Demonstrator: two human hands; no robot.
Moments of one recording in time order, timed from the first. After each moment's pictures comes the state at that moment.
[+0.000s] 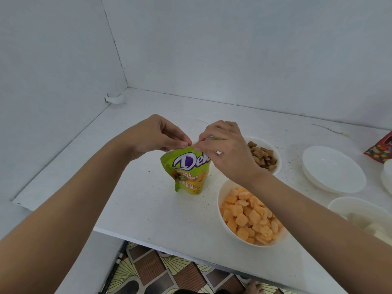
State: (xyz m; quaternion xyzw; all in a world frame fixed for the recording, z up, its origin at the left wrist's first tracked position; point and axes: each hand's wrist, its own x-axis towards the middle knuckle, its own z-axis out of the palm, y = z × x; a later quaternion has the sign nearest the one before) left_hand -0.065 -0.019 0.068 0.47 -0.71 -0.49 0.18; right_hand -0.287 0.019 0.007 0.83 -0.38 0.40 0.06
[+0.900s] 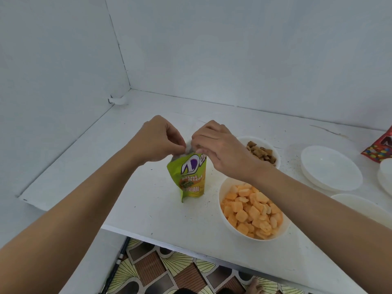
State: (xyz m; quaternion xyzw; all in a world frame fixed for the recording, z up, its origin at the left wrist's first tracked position) left_hand -0.073 0.009 0.068 0.56 -0.73 -0.32 0.21; right_hand -0.282 0.029 0.026 0.90 -0.34 0.28 0.00
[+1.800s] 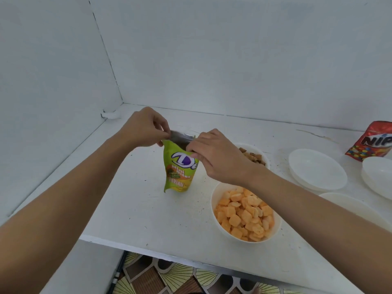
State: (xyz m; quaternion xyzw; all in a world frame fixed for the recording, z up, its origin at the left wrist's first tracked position) left_hand -0.073 -0.026 0.093 0.57 -0.77 -0.22 0.19; right_hand -0.284 0.037 0.038 0.89 -0.39 0.23 0.05
